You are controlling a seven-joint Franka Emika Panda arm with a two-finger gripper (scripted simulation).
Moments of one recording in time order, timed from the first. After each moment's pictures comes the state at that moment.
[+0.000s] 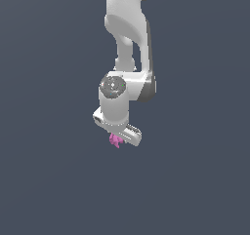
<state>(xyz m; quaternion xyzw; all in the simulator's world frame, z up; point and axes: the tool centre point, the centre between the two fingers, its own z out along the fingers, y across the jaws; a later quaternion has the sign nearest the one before) 0.047 -0.031 0.102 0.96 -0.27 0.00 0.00</state>
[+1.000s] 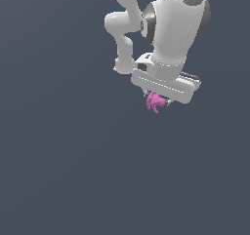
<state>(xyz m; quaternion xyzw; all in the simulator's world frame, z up) -0.018 0.116 0.270 0.96 -0.27 0.00 0.00</state>
